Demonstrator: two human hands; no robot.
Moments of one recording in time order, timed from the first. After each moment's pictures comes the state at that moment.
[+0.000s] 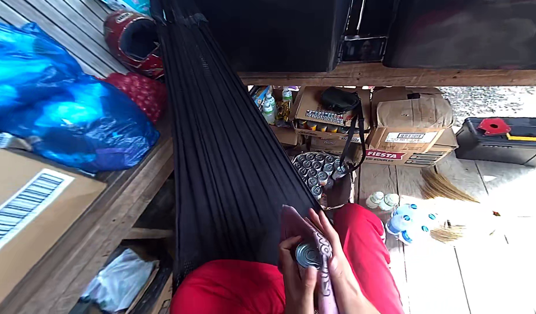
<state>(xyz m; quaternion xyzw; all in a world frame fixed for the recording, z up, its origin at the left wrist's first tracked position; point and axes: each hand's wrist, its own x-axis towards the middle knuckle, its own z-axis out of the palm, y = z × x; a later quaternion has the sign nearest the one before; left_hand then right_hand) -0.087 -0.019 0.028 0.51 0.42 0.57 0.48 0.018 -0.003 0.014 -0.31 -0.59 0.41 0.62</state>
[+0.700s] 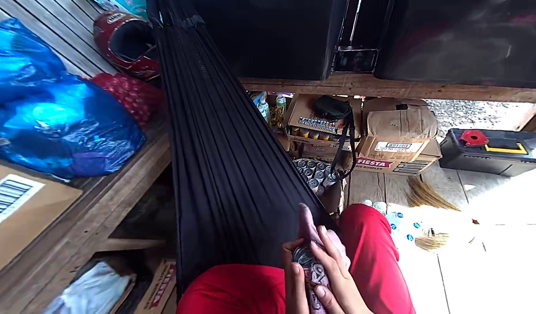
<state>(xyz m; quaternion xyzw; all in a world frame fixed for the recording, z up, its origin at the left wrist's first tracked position) -0.051 -0.003 0.028 0.46 0.39 0.58 0.55 0.063 -0.007 0.014 -0.39 -0.70 0.26 0.54</state>
